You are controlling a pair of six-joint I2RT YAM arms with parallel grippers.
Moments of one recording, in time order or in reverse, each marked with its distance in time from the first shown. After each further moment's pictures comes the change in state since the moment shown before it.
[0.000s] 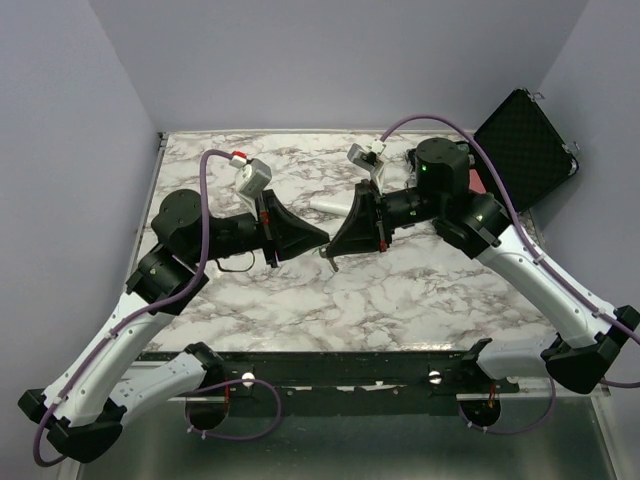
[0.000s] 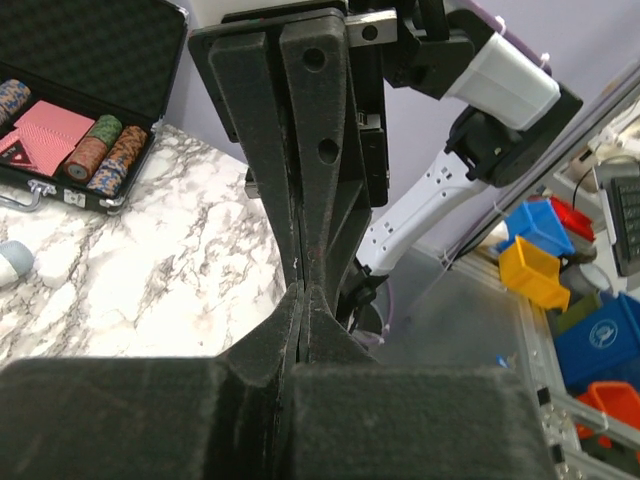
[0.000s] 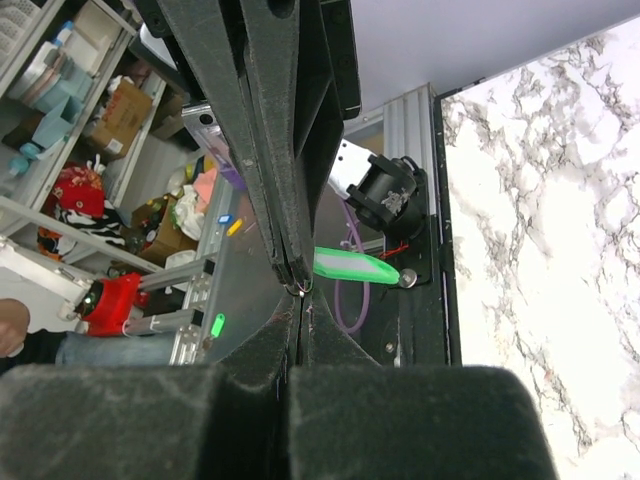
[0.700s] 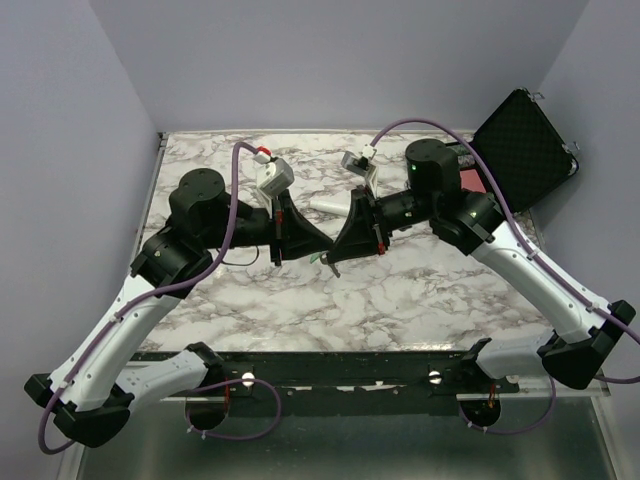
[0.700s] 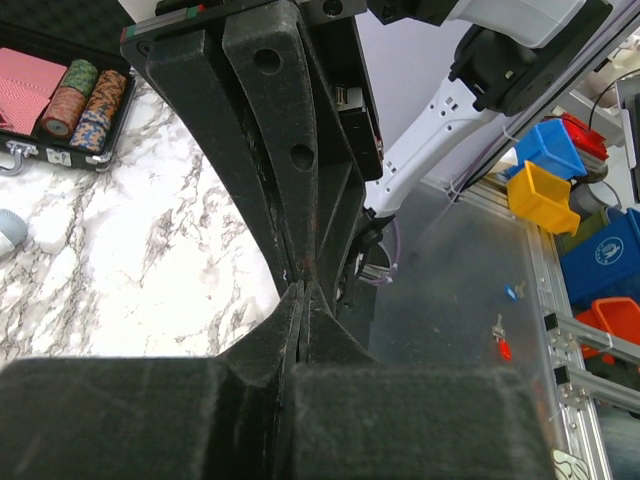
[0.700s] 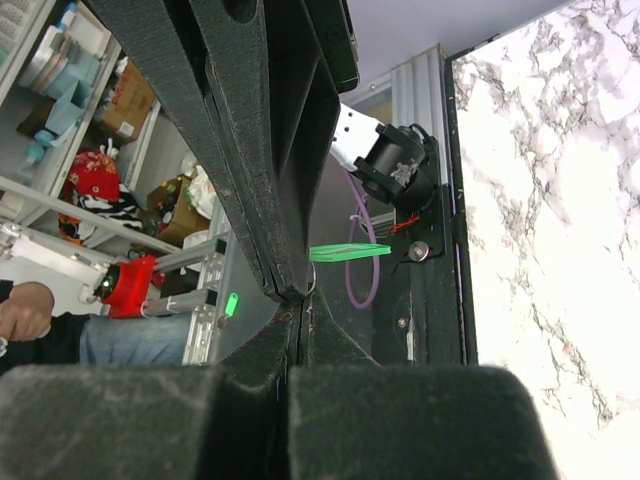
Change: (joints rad) left arm 0.002 0.117 0.159 -0.243 0.125 0.196; right arm 0.000 0.028 0.018 -0.095 -0.027 -0.031
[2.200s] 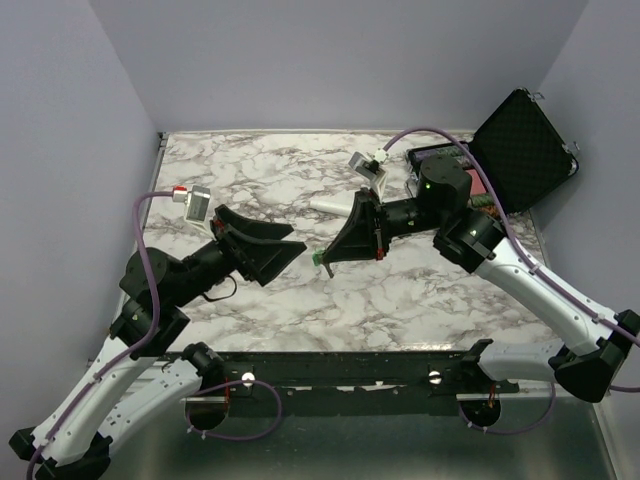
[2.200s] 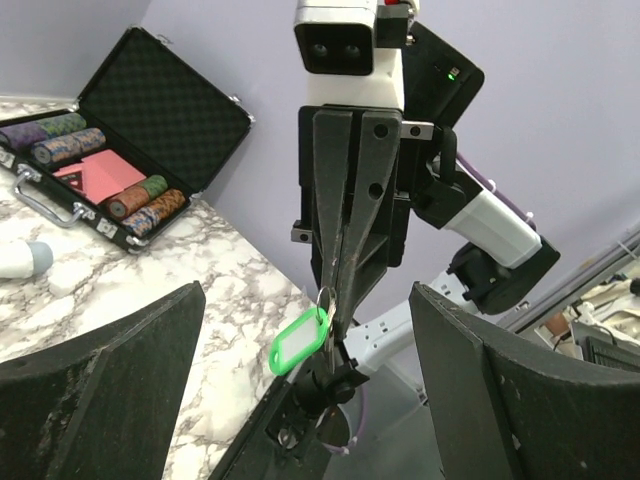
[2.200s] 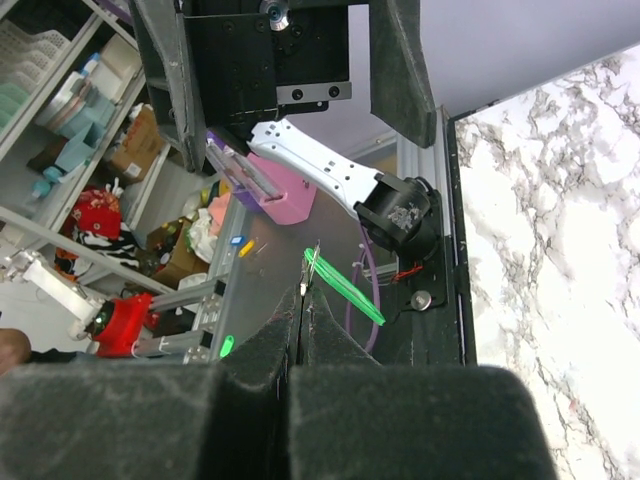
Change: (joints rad) left arm -0.014 -0.410 -0.409 0.360 -0.488 -0.447; right arm 0.023 -0.095 -0.178 0.323 0.046 0.164
